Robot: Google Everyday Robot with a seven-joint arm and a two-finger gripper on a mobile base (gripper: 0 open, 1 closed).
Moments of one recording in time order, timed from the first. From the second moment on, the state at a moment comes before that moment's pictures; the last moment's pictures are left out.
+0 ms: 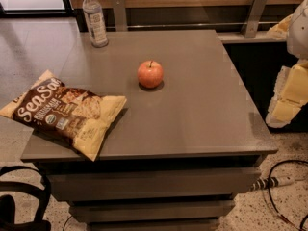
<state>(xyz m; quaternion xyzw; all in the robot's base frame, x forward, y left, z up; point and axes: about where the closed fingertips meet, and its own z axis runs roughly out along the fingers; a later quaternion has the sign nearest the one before) 0.438 -0.214 0.986 -0.60 0.78 -0.05 0.17</state>
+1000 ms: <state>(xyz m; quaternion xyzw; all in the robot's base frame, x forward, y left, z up) 0.443 -0.183 0.993 -0.62 0.75 -0.01 0.23</state>
